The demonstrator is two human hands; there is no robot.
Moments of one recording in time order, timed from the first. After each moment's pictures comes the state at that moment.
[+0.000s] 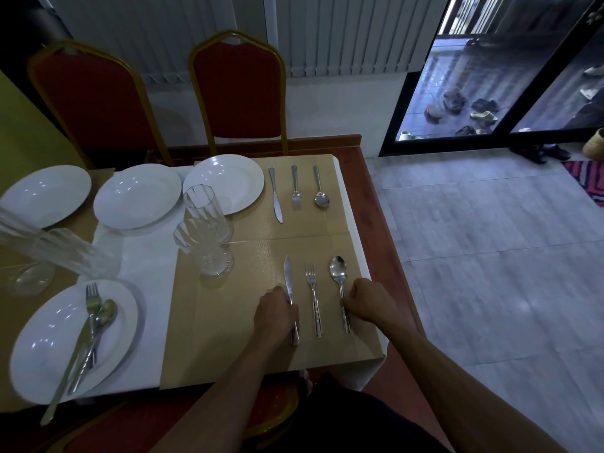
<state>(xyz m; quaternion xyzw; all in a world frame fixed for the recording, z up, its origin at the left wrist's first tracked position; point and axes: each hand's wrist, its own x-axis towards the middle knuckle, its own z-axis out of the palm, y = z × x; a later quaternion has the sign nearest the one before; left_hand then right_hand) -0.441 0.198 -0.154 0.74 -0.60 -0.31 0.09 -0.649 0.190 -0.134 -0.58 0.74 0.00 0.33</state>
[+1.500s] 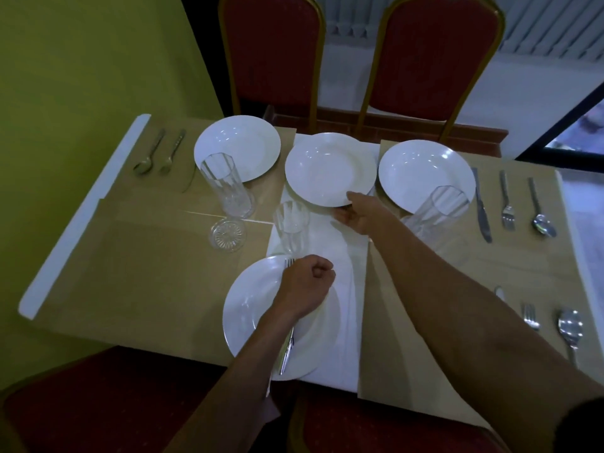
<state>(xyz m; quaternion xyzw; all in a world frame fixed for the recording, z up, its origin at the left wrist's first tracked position) -0.077 0.150 -0.093 0.72 -0.43 -0.49 0.25 -0.187 -0.044 -0.137 -0.18 0.62 -0.30 0.70</state>
